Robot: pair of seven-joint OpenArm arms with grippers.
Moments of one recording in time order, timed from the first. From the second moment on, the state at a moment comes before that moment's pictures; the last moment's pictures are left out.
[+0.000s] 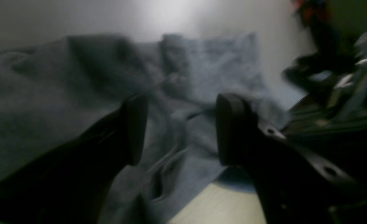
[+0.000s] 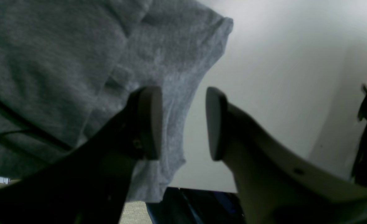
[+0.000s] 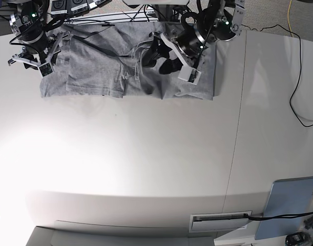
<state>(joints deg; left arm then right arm) 27.2 -4.0 13.7 116.4 -28.5 -13.5 44.5 -41.5 29.4 15.9 122.7 3.1 12.9 -46.7</state>
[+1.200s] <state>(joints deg) 23.5 -8.5 14.3 116.4 -13.0 -27.0 50.0 -41.5 29.3 16.9 122.7 3.5 13.0 -47.9</state>
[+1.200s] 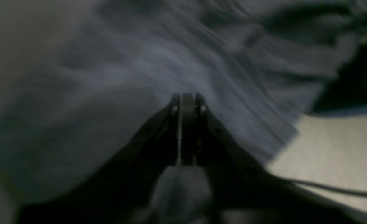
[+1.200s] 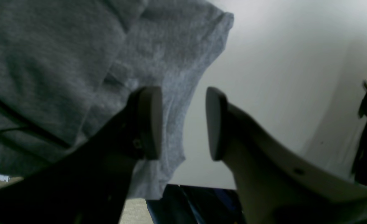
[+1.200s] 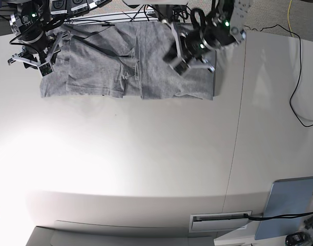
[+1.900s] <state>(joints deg) 22.4 -8.5 7.3 116.4 -21.4 -27.1 47.4 -36.3 25.5 43.6 99.6 46.0 30.9 -57.0</state>
